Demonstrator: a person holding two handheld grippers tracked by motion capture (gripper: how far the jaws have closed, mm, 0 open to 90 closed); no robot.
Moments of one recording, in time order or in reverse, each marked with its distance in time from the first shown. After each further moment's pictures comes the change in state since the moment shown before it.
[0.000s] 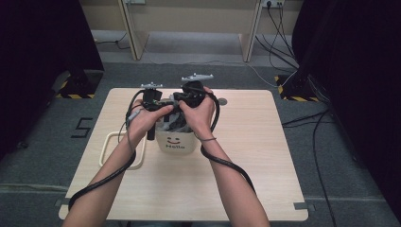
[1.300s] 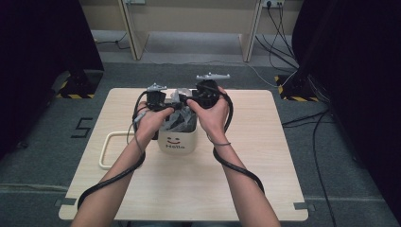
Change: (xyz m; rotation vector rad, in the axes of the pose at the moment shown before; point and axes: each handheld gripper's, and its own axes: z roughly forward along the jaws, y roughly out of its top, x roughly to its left) left arm 0.000 -0.006 0.014 -0.030 0.102 0.053; right arm -0.016 -0.003 -0.039 -0.023 -0.015 0.084
